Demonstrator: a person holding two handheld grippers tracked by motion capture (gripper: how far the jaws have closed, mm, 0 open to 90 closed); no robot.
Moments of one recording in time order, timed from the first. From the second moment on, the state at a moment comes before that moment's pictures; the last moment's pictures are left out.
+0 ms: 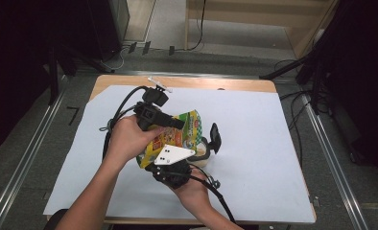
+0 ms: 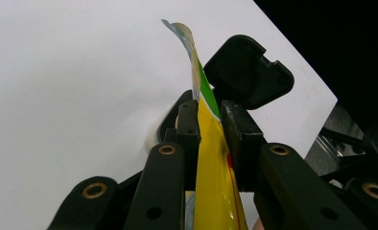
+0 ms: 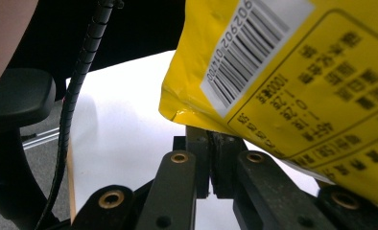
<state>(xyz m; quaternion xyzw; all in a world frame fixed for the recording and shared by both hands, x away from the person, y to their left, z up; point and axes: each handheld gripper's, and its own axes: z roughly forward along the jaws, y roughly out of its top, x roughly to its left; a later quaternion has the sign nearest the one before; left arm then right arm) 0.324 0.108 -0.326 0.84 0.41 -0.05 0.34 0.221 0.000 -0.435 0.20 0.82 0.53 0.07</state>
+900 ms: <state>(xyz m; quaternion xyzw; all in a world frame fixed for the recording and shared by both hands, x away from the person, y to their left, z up) 0.329 0.112 -0.330 0.84 0.42 -0.07 0.33 0.220 -0.001 -0.434 0.20 0.83 0.52 0.08</state>
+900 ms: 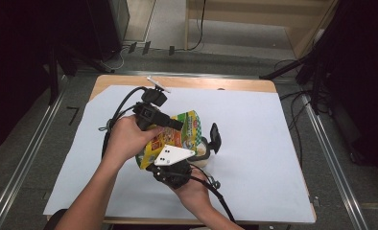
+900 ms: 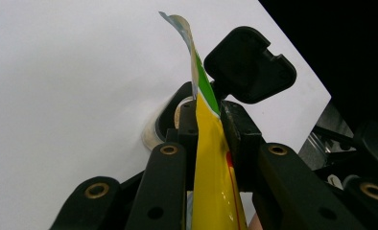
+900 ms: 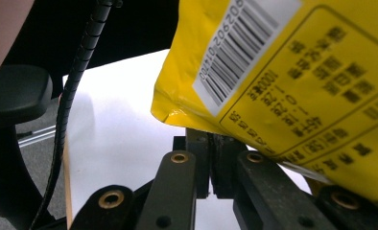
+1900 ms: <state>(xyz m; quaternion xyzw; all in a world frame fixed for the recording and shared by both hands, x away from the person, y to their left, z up) 0.326 0.109 -0.328 0.84 0.42 -0.06 0.34 0.220 -0.002 -0.434 0.20 0.82 0.52 0.09</state>
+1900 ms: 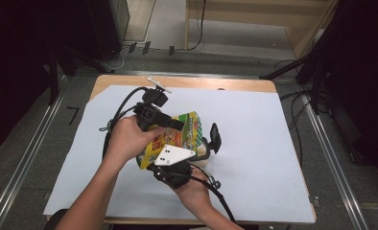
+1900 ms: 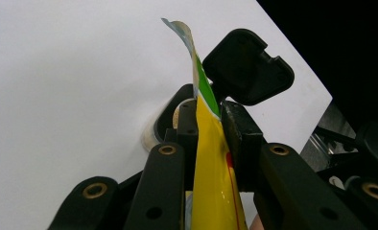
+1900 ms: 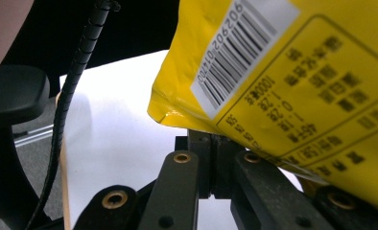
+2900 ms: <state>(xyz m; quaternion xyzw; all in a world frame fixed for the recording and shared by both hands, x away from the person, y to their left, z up) 0.328 0.107 -0.336 0.85 0.41 -0.08 0.32 0.225 -0.007 -0.454 0.21 0.82 0.53 0.08</state>
